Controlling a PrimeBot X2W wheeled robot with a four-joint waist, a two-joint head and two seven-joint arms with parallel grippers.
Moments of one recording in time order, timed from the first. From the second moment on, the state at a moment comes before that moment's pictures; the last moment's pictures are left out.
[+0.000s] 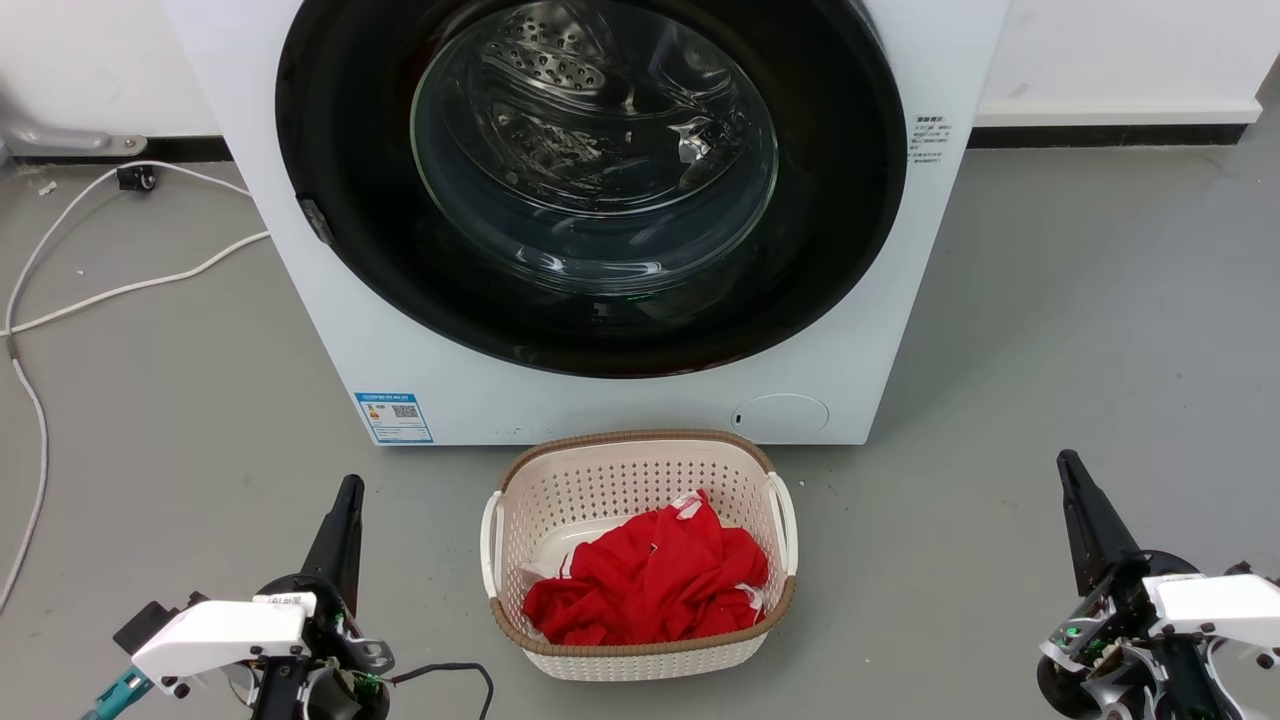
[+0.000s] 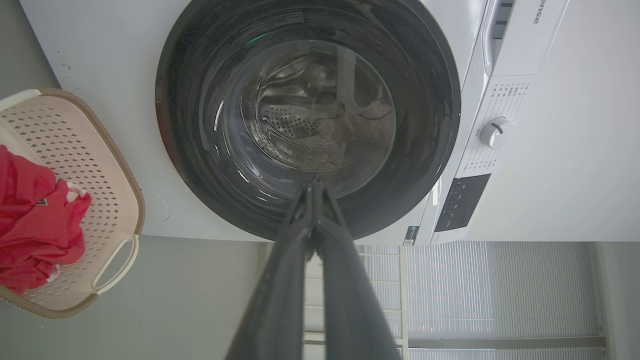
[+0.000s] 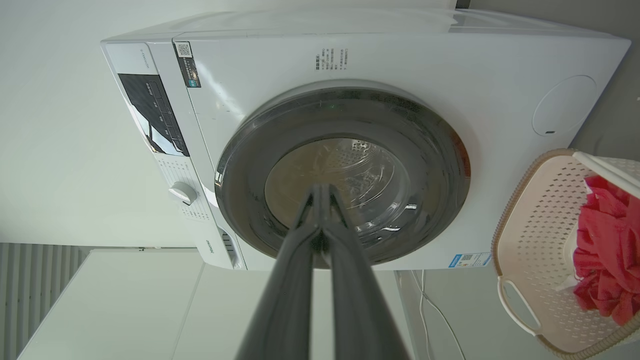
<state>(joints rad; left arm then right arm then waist) -0.10 0.05 0.11 0.25 -1.61 -0.13 0.11 -0.10 -0.05 -0.12 0.24 1.61 0.13 0.11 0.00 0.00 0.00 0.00</state>
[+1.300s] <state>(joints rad) -0.07 0.05 0.07 0.15 -1.22 -0.11 -0.01 -0.04 -0.05 -0.08 0.15 1.14 0.13 -0.01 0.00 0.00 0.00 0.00</state>
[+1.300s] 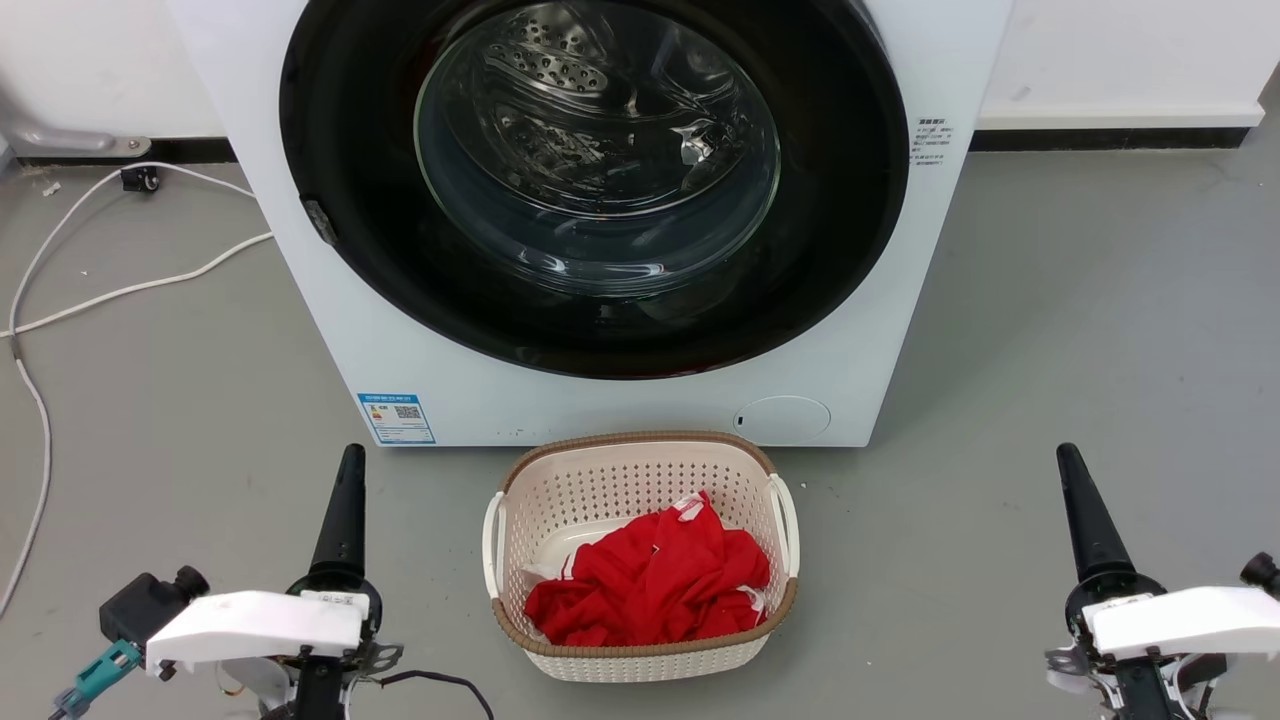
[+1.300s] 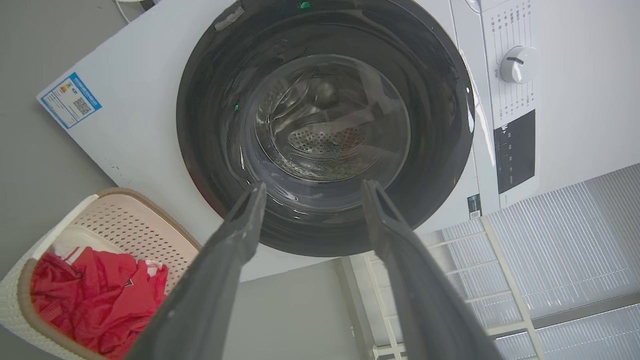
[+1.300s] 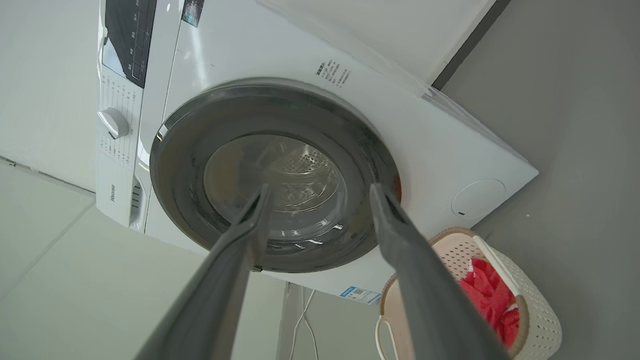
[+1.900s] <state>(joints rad) -0.08 0.05 0.01 0.10 -0.85 -0.08 -0.07 -0.01 -0.05 -0.05 0.07 0.74 0.13 -0.07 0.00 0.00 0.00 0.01</state>
